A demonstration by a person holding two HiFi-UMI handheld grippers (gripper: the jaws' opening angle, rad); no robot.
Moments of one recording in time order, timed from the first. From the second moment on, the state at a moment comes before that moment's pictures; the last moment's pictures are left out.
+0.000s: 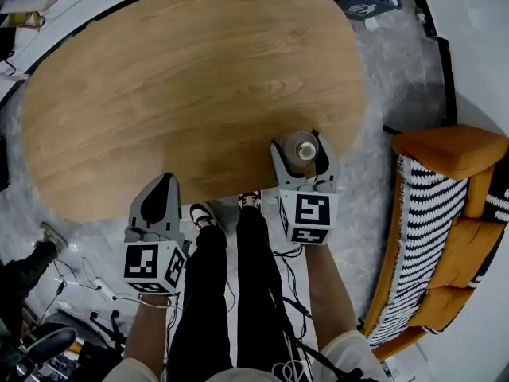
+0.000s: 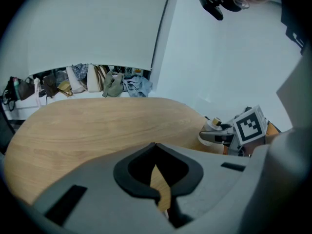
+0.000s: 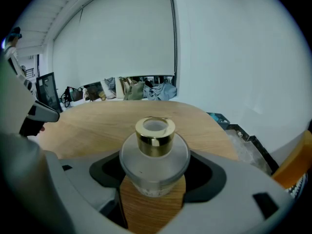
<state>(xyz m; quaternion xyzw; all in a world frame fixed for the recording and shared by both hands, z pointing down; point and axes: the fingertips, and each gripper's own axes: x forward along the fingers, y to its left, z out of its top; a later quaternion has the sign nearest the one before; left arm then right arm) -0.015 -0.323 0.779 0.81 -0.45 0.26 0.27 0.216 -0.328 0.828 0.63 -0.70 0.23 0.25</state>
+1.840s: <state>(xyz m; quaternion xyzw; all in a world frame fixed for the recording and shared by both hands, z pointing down) -0.098 -0.296 0.534 0.82 -0.50 0.16 0.23 0.112 -0.301 0.516 0.67 -0.71 0.14 0.17</state>
